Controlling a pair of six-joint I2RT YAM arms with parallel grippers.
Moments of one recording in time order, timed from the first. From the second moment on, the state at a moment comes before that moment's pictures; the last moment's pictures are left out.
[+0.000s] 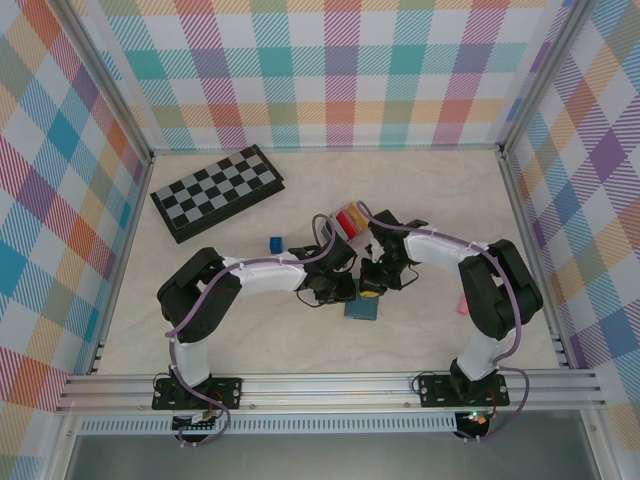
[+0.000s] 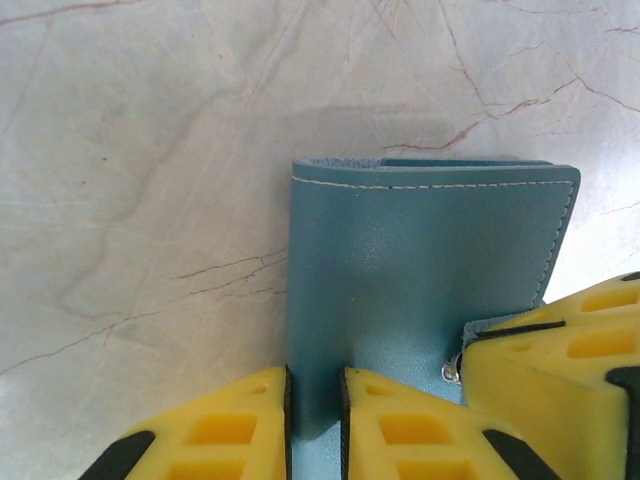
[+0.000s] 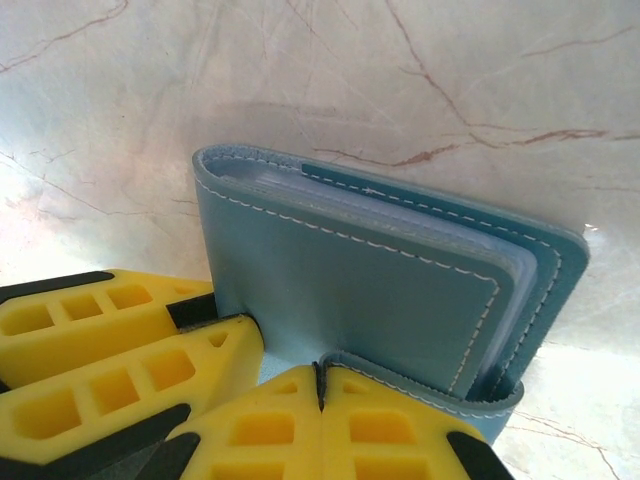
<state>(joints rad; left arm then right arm) -0.89 1.88 1.14 -0.38 0.22 -0.90 0.53 1.73 1.04 -0.78 -0.45 0.58</state>
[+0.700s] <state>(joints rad) -0.89 1.88 1.14 -0.39 0.21 -0.90 0.56 1.73 1.05 -0.80 -0.41 0.58</state>
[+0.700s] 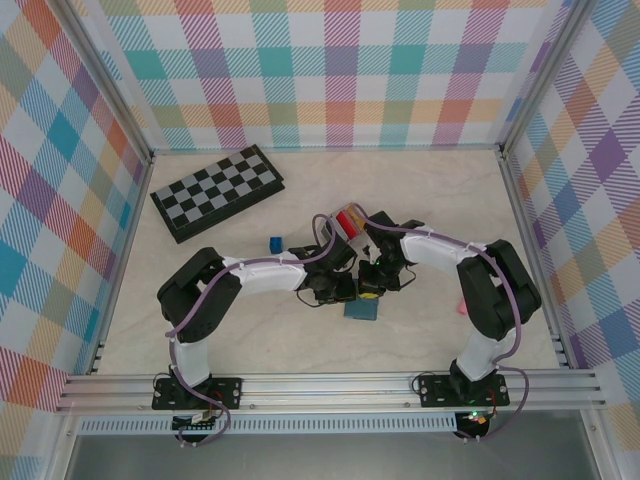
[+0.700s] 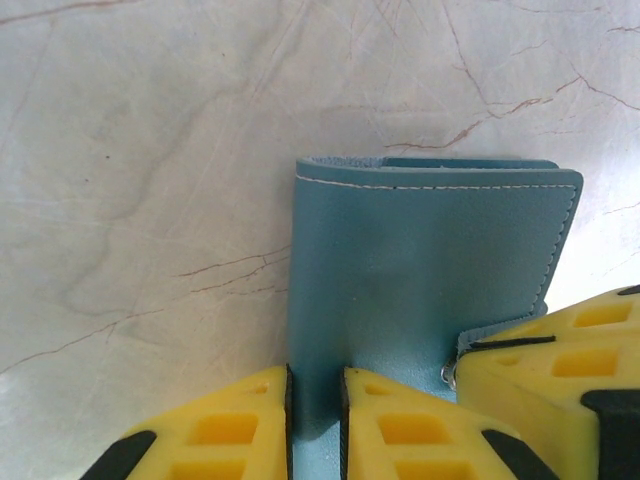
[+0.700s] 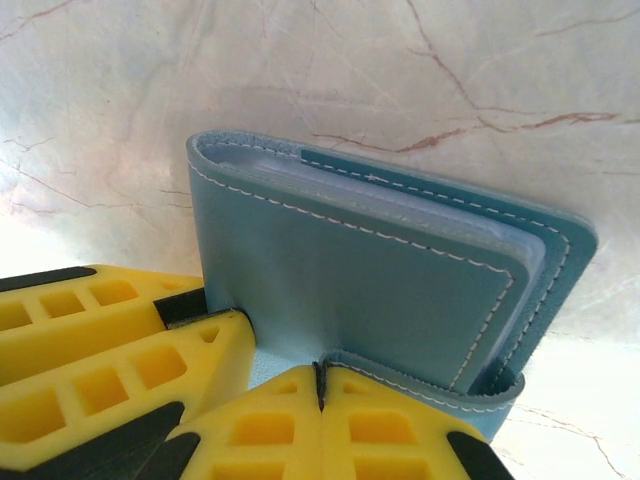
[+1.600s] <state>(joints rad) -0.90 1.85 1.13 -0.41 0.16 -0.89 0.56 1.64 0.96 -0.67 -0.37 0.61</state>
